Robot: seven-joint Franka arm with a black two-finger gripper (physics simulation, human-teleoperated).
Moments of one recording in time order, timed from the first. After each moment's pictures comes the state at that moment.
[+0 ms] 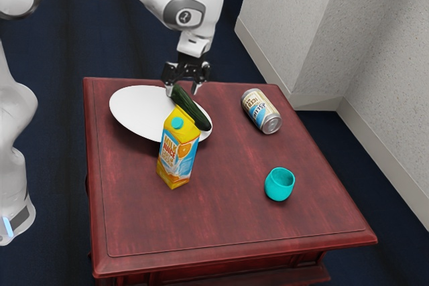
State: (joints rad) arm -0.41 -0.15 0.72 -2.08 0.05 1.85 1.54
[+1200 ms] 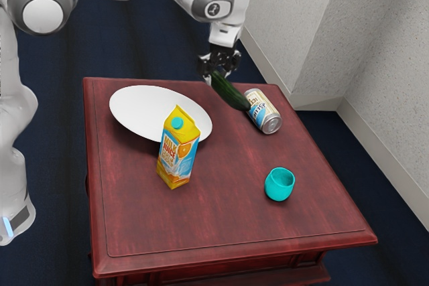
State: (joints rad) arm -0.42 0.03 0.69 -1.82 -0.03 1.90 1.52
